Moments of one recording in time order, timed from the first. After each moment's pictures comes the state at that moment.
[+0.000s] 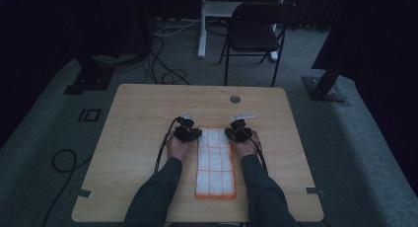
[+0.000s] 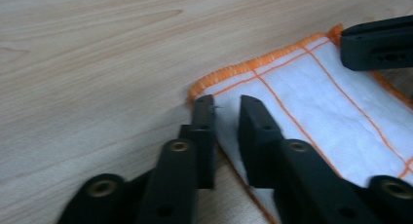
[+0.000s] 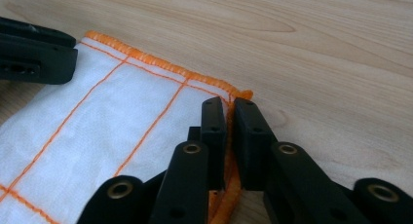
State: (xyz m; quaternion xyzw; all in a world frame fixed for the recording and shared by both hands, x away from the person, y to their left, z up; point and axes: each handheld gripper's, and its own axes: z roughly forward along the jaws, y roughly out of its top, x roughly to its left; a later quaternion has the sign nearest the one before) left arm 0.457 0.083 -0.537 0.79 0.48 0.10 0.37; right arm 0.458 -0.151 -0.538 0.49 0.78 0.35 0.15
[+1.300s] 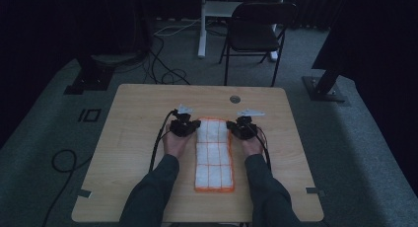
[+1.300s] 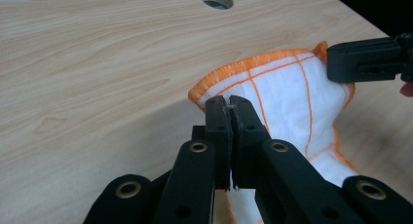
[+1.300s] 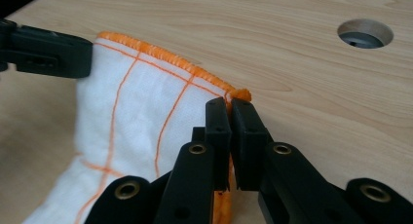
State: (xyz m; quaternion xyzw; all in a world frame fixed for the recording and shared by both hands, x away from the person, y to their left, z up) left arm 0.436 0.095 -0.485 0.78 0.44 0.13 0.43; right arm 0.437 -0.163 -0.494 0.46 0.76 0.43 0.15
